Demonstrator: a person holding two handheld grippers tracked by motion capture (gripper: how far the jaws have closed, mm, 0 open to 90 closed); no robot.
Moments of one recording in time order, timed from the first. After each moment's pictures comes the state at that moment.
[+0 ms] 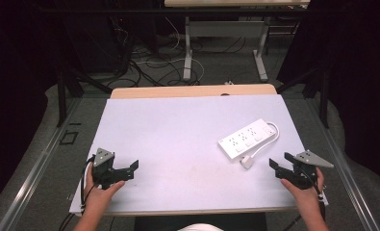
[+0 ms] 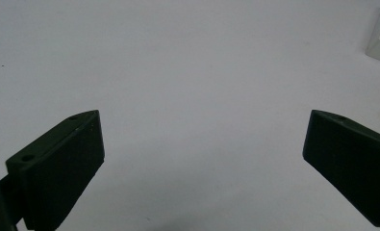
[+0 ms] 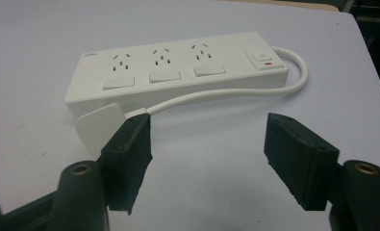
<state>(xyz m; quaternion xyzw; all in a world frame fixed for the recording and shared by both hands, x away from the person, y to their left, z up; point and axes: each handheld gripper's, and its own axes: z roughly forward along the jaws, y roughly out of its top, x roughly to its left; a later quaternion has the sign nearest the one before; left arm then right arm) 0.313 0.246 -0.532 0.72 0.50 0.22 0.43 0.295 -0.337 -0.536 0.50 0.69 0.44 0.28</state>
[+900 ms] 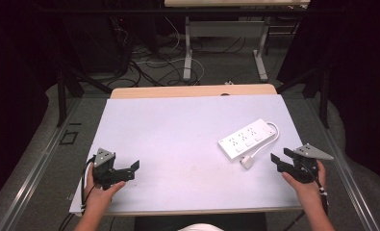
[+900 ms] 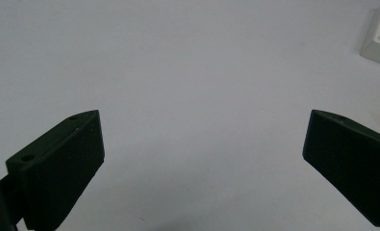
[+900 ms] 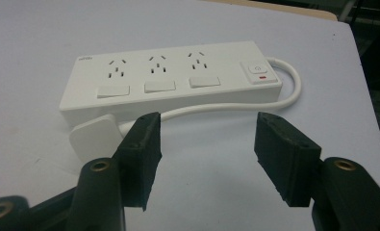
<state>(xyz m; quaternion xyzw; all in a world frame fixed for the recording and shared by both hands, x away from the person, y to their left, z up) 0.312 0.244 -0.531 0.72 0.50 0.22 0.43 0.306 -0.336 -0.521 0.49 0.71 0.42 0.28</state>
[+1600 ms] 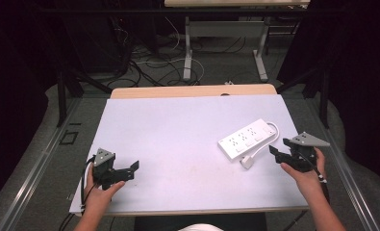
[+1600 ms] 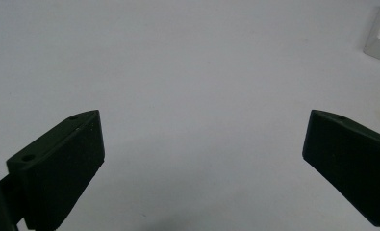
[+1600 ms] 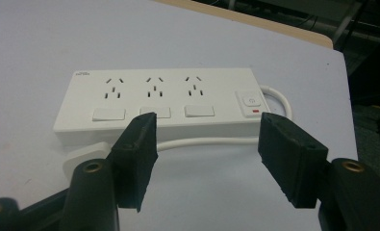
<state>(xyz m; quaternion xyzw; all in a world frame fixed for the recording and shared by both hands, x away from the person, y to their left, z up) 0.313 0.246 -0.533 0.72 0.50 0.21 0.43 0.328 -0.329 -0.494 0.47 0.73 0.40 0.30</state>
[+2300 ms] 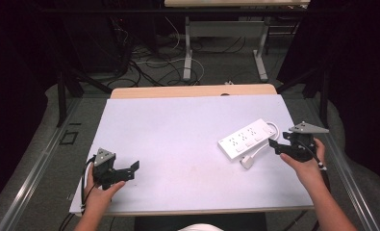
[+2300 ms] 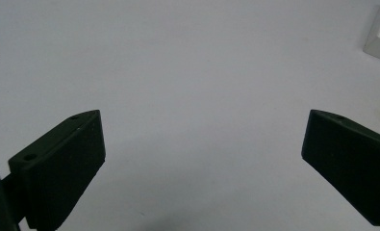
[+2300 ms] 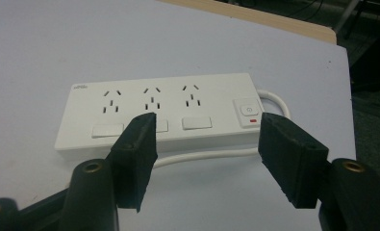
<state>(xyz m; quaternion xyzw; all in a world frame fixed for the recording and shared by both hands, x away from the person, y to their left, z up) 0.313 0.245 -0.533 0.72 0.51 0.21 0.43 0.347 -0.327 -0.472 0.49 0.74 0.38 0.27</state>
